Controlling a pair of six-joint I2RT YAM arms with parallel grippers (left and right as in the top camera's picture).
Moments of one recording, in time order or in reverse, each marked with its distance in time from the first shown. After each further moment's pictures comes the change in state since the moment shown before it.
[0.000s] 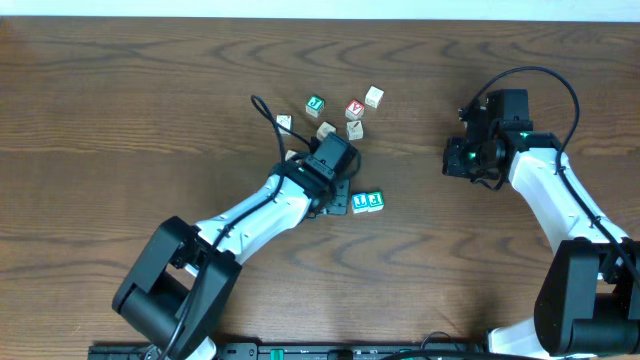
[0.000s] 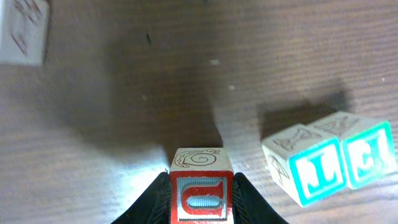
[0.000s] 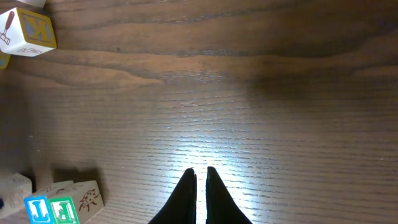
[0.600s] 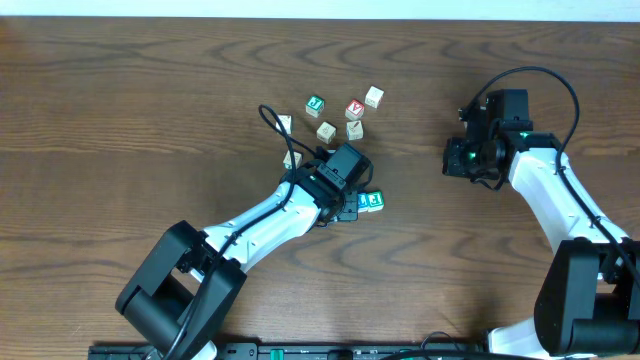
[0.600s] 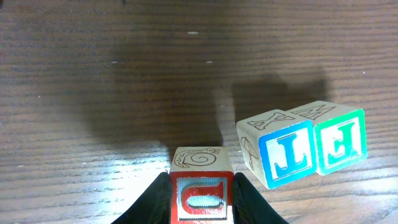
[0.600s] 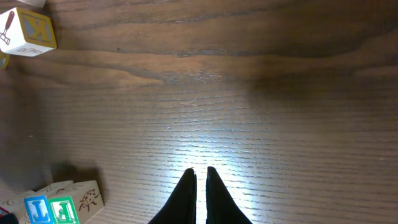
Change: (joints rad) left arm -0.059 -0.002 0.000 -0.006 -0.015 -0.153; right arm 0.000 0.000 0.000 0.000 0.000 0.000
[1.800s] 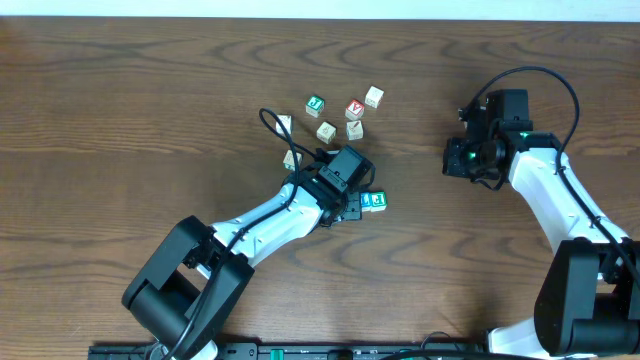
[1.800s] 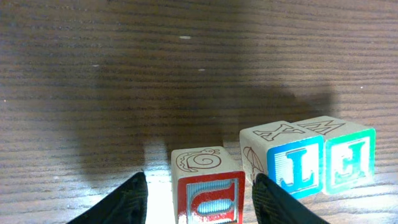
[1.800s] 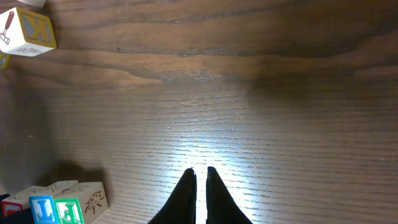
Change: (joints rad) left arm -0.005 0.024 -0.017 0.076 0.001 -0.057; right arm 0.000 0.000 0.000 0.000 0.000 0.000
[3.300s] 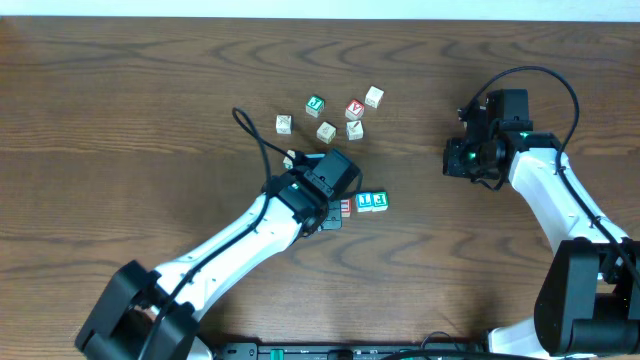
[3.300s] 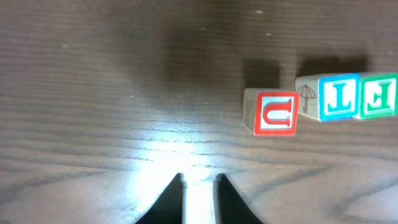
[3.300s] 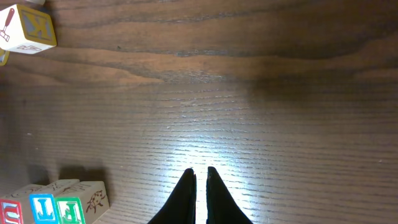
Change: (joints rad) left arm -0.005 -0.220 -0.005 -0.303 -0.112 0.013; right arm 0.000 0.000 0.000 0.000 0.000 -0.016
